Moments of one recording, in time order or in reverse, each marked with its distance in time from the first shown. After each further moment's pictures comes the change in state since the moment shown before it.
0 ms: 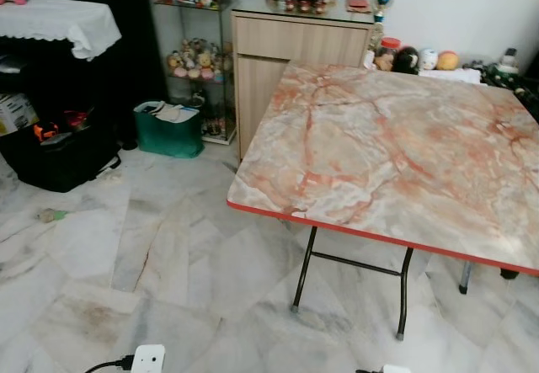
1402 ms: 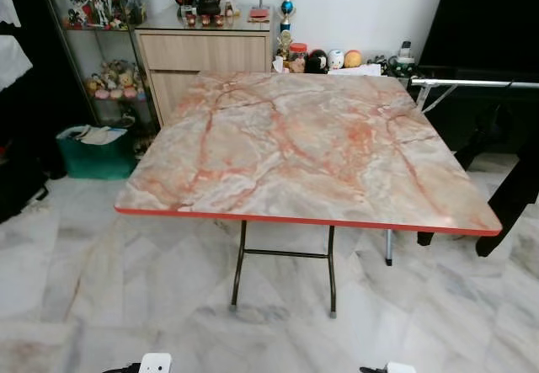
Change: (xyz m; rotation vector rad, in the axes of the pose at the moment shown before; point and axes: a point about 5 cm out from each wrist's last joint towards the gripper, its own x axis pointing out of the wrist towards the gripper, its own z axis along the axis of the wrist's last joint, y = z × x) left arm 0.000 -0.006 0.000 0.032 -0.007 -0.019; right arm -0.001 -0.002 -0.005 0.007 0.007 -0.009
